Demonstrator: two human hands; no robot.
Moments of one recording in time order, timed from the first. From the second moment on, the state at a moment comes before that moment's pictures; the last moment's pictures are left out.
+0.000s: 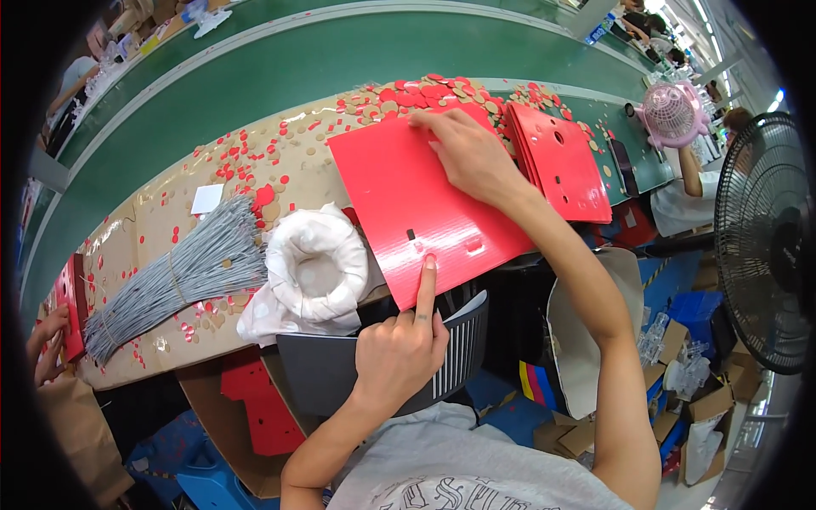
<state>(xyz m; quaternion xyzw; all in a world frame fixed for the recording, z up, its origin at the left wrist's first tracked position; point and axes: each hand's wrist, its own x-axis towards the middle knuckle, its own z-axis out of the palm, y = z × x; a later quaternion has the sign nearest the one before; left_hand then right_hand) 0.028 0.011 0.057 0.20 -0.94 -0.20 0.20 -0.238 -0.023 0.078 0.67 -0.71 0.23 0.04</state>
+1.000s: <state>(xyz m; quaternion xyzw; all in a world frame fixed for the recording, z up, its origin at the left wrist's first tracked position) 0.033 0.015 0.050 0.22 -0.93 -0.23 0.20 -0.267 -0.062 0.134 0.70 -0.70 0.17 -0.03</state>
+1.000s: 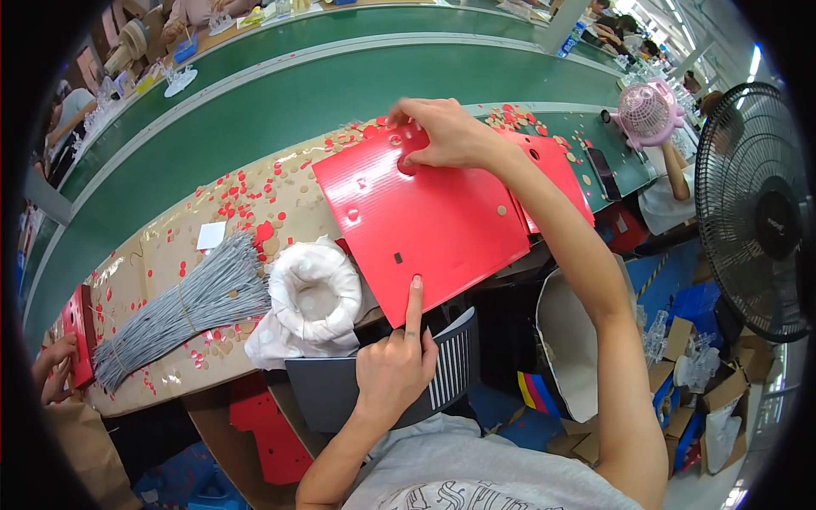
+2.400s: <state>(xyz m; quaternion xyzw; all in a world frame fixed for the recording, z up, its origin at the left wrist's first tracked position) 0.043 0.013 0.059 0.23 -0.85 -0.39 0.27 -0.199 0.070 0.128 0.76 -0.56 0.30 -0.13</state>
